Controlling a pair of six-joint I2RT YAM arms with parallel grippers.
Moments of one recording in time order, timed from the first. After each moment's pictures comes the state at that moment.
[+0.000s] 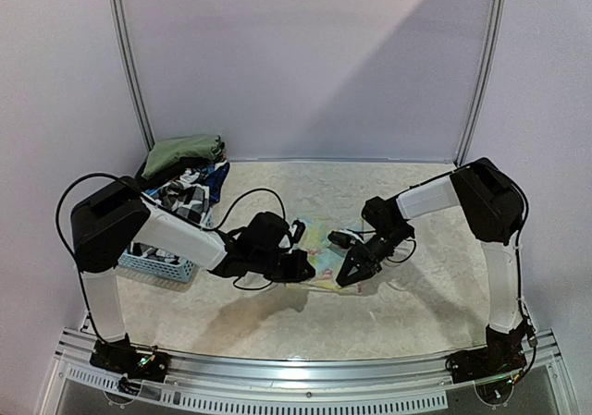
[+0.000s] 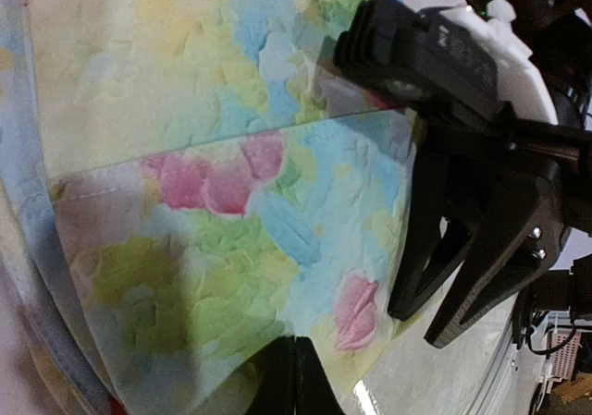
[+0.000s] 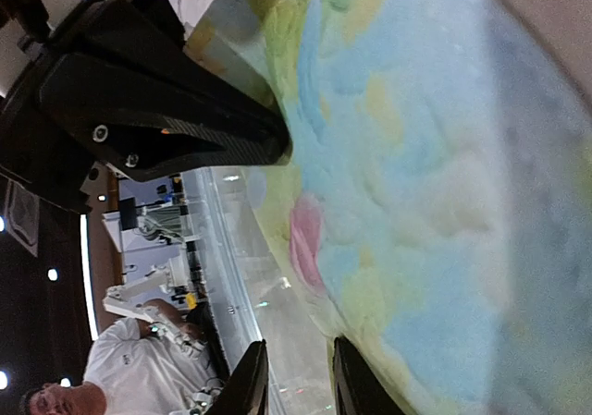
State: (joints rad) left arm -0.93 1.95 0.96 0.27 0.19 -0.76; right arm 0.56 2.19 1.33 -0.78 -1.10 -0.12
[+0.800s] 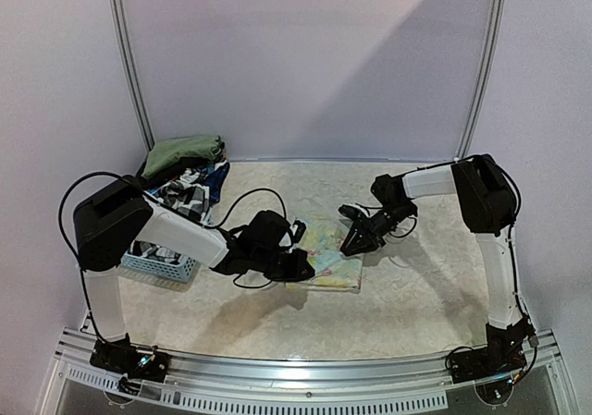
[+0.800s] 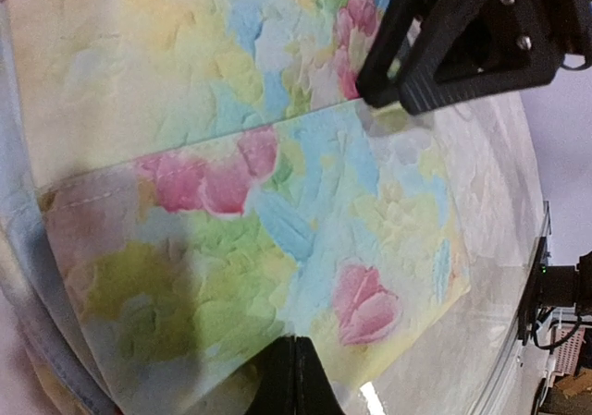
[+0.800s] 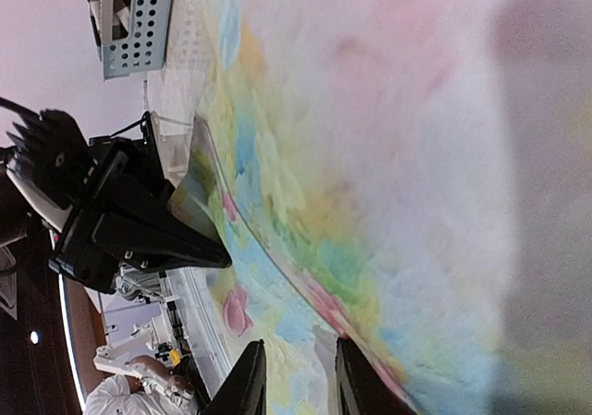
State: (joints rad) left arm -0.92 1.96 0.98 0.23 0.21 -0.74; right arm 0.42 2.32 1.60 -0.85 -1.03 -0.05
